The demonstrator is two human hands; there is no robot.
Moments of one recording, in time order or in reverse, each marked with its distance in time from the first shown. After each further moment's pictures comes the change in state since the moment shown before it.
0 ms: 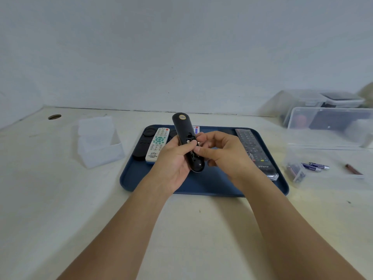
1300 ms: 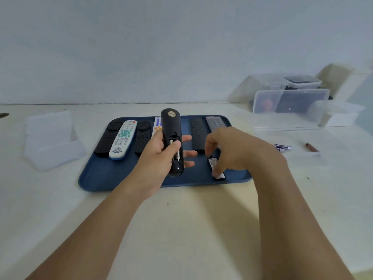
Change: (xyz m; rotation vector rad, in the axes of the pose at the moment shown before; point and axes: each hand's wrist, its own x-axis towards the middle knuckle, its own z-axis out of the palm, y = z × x) left_hand -0.012 -0.025 0.022 0.415 -0.085 0.071; right_hand -0.025 -0.040 -0.072 -1.208 -0.272 0.180
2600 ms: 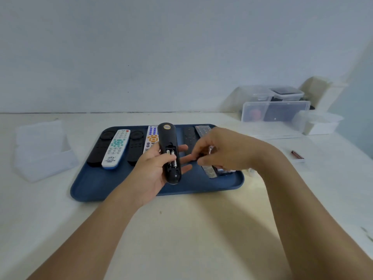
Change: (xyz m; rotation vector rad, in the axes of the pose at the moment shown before) left_hand 0.006 -0.003 0.001 -0.309 -0.068 -0.142; right_hand -0.016 0.001 -0.024 0.142 0.009 -0.222
